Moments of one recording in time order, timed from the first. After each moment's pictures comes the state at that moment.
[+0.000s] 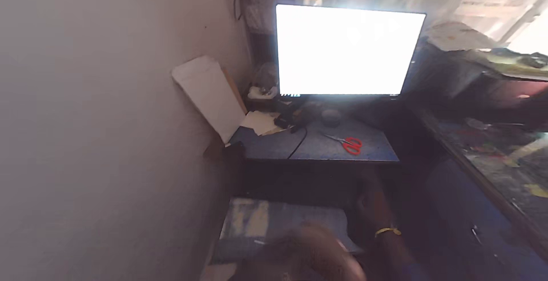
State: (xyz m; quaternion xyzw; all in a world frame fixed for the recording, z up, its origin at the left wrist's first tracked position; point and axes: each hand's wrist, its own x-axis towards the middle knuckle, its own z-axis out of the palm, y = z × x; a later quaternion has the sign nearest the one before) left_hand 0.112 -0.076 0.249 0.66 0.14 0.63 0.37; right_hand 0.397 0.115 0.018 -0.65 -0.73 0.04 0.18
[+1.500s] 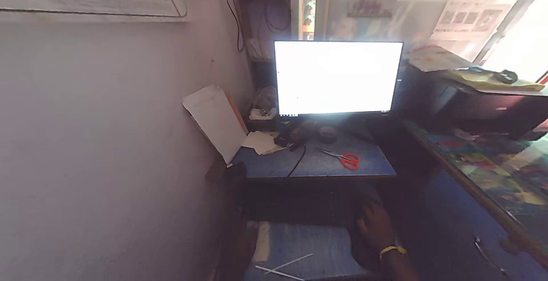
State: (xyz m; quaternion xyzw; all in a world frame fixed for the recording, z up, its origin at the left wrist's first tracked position) left_hand -0.025 -0.023 -0.042 0.57 0.78 0.26 -0.02; right_hand 0.408 0.115 -0.001 -0.59 -0.78 -0.01 0.21
